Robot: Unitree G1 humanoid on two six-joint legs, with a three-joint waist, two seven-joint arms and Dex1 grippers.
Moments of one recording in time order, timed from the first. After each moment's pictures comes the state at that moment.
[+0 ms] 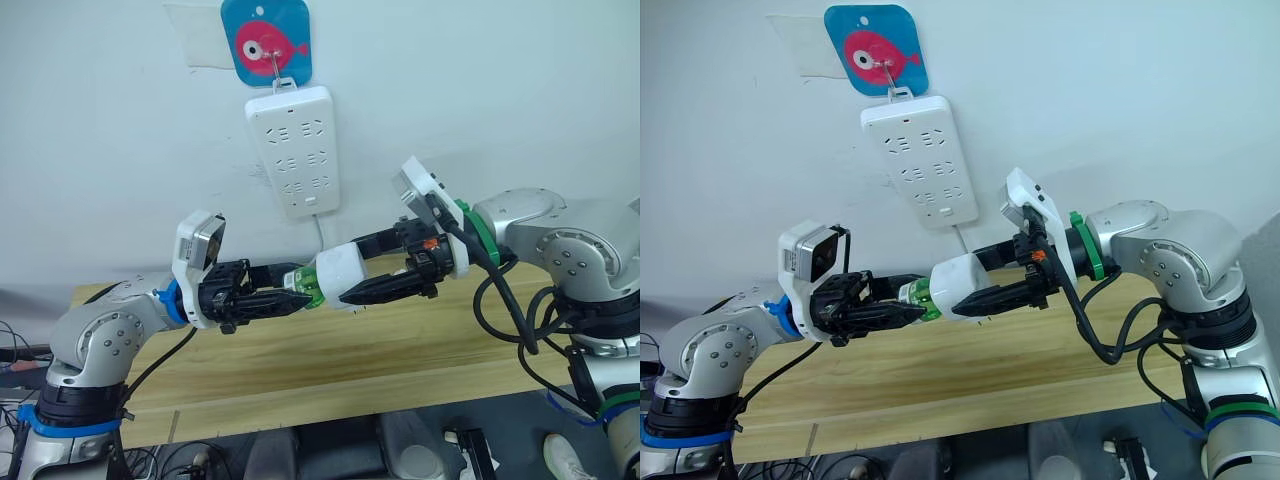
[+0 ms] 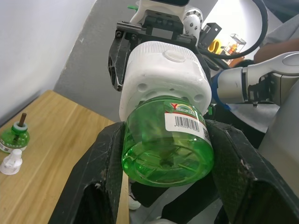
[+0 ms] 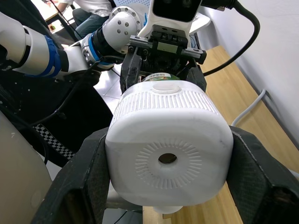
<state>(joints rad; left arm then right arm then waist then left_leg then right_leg) -0.31 0.70 0.15 -0.28 -1.05 0.84 -1.19 -0.90 -0.65 0.18 -0.35 0.88 1.15 1.02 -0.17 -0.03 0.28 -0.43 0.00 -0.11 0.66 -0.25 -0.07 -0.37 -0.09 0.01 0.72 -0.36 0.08</state>
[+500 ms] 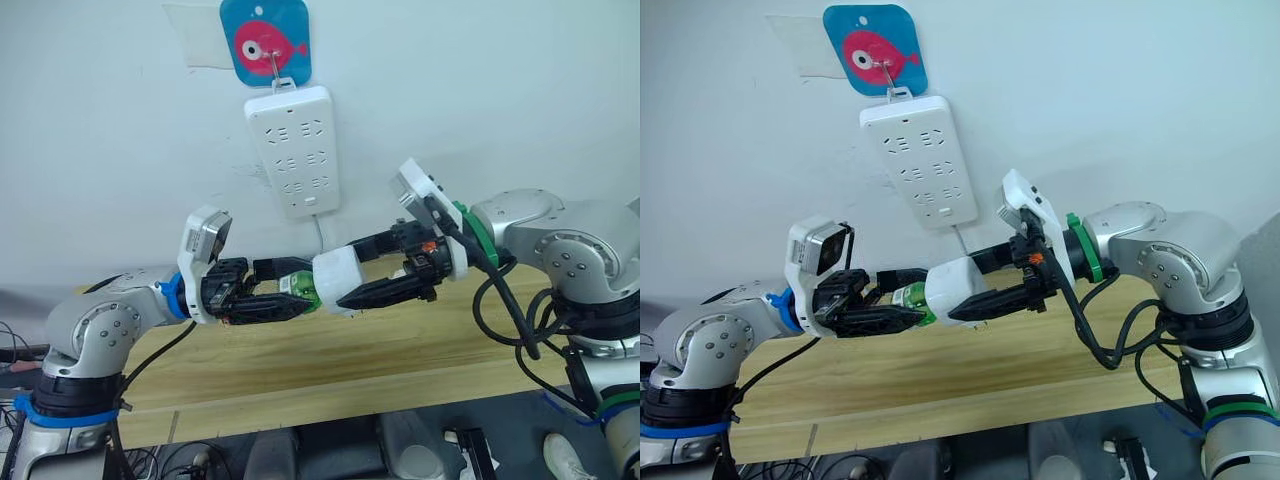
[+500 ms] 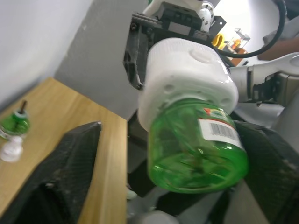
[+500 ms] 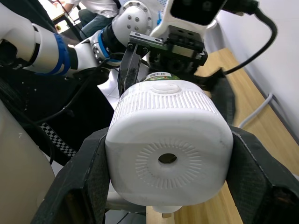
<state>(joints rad) -0.35 0.72 0.14 -0.27 -1.03 0.87 -1.19 -0.90 -0.63 0.18 -0.37 0.89 1.15 1.03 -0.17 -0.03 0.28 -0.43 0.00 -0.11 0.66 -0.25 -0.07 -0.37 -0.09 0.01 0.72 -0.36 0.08</state>
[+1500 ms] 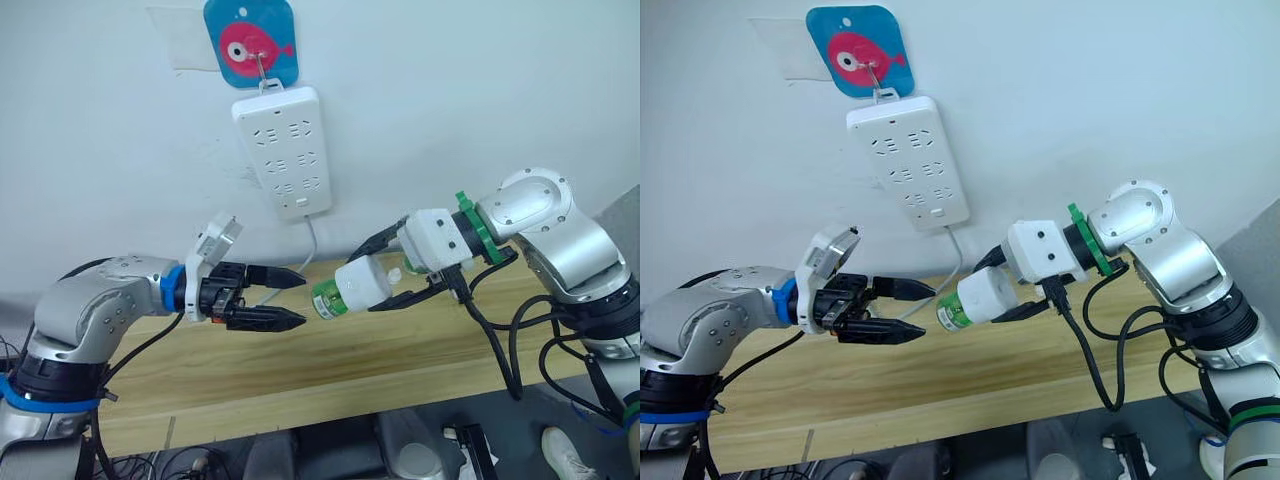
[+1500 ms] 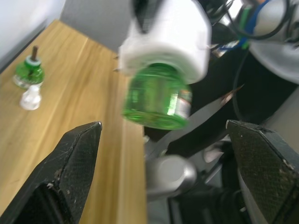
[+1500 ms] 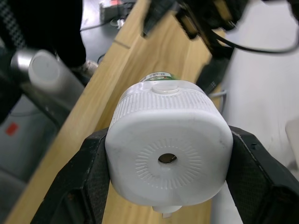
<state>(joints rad) -0.44 0.87 -0.01 -0.21 -0.83 0.87 -1.28 -0.89 -0.74 0.39 -0.25 0.29 0.23 1.44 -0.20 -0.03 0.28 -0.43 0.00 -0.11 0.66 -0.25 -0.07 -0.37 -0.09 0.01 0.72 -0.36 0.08</state>
